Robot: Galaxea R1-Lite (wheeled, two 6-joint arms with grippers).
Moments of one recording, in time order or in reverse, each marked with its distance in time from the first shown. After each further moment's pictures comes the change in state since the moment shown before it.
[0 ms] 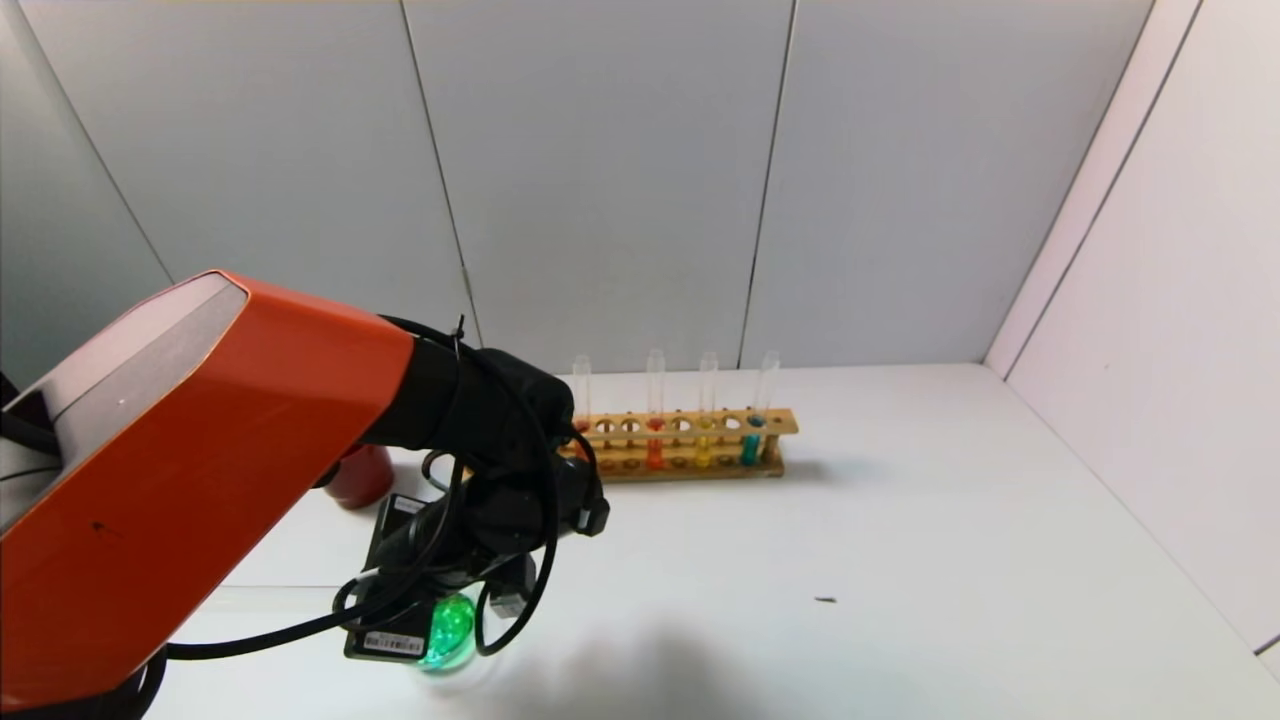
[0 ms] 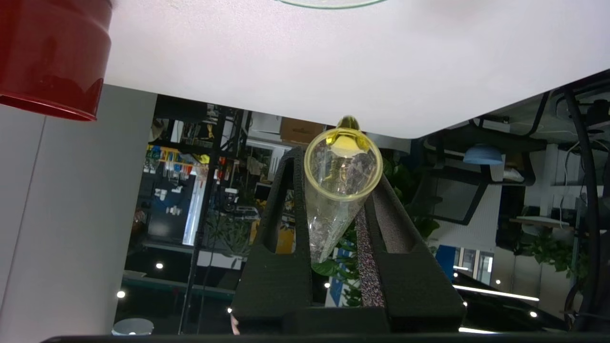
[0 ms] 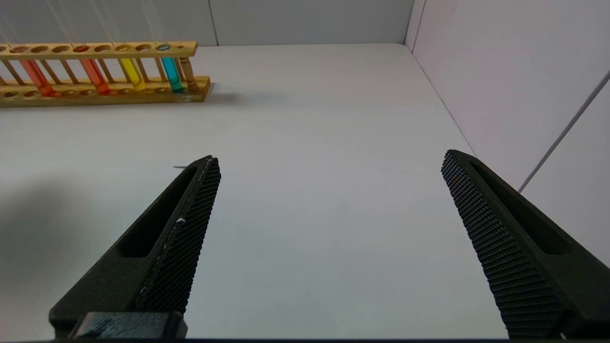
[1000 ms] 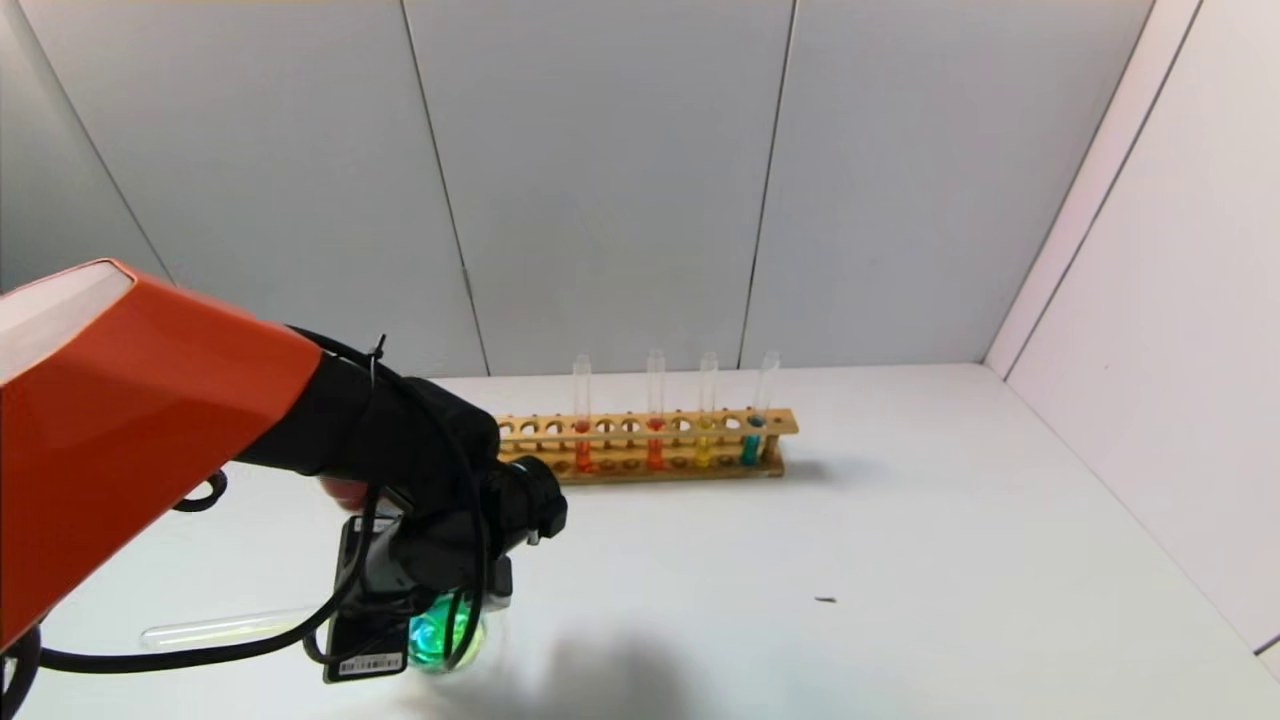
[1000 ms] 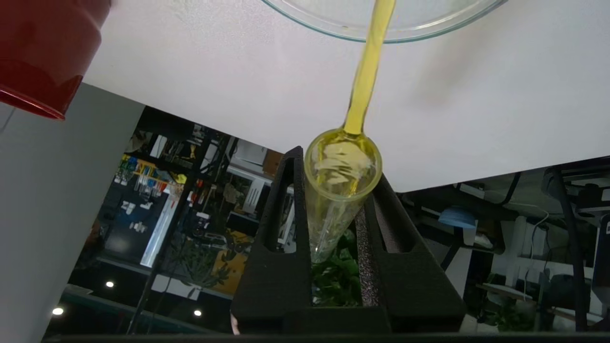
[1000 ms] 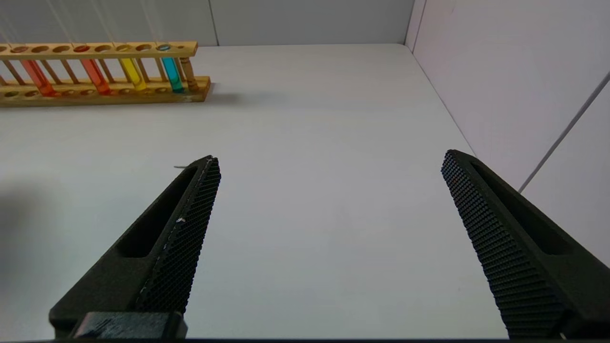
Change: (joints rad) left arm 0.054 -0.129 0.276 -0.361 0.005 0.008; right arm 0.000 0.000 0.000 0.000 0.000 0.000
